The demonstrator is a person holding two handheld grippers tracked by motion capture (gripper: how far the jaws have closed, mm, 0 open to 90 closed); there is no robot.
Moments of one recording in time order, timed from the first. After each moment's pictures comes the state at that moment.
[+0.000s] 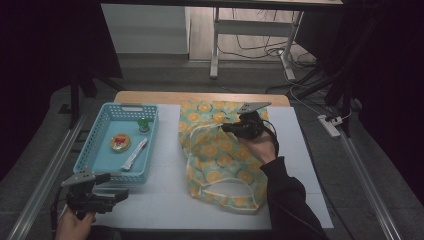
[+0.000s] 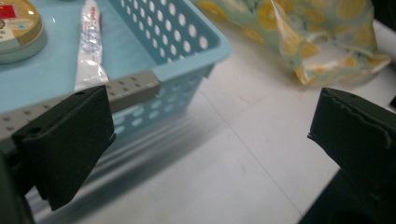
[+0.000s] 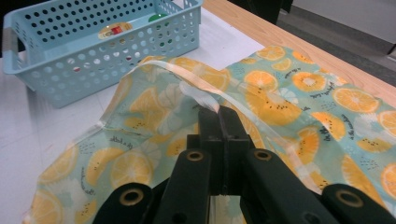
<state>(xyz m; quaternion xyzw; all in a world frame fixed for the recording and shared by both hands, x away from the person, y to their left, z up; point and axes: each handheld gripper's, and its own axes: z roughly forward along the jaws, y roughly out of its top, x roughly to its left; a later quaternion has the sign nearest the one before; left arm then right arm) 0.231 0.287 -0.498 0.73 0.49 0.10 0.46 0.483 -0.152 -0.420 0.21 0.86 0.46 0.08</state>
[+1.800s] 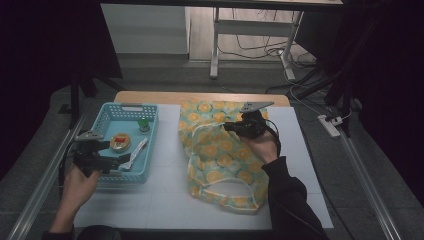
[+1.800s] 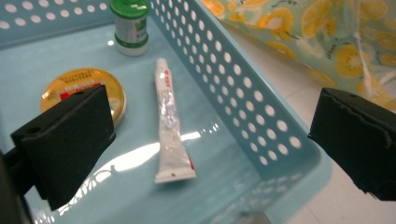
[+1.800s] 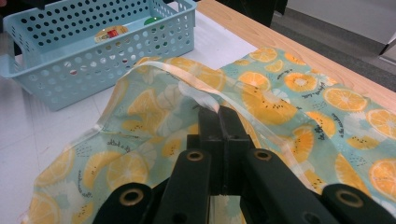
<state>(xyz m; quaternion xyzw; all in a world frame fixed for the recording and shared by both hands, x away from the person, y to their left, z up) 0.322 0.301 -0.458 0.74 0.52 0.14 0.39 0.484 -0.157 -0.417 0.22 0.86 0.46 0.09</state>
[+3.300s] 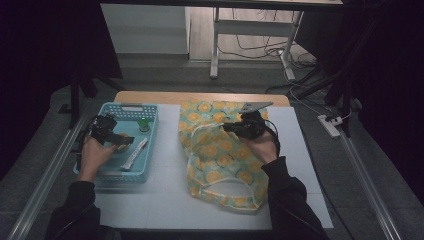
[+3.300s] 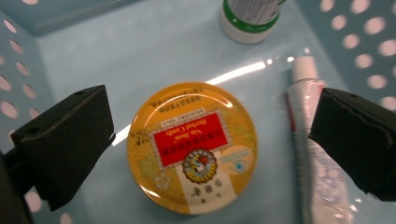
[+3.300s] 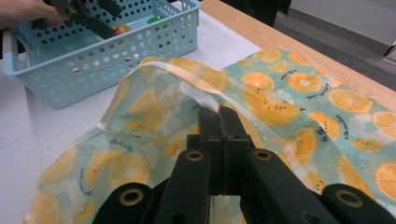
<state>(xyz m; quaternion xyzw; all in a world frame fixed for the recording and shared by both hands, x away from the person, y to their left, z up) 0.437 0.322 -0.506 0.78 0.57 0.12 0.23 0.483 -0.156 -0.418 0.21 0.86 0.46 0.09</state>
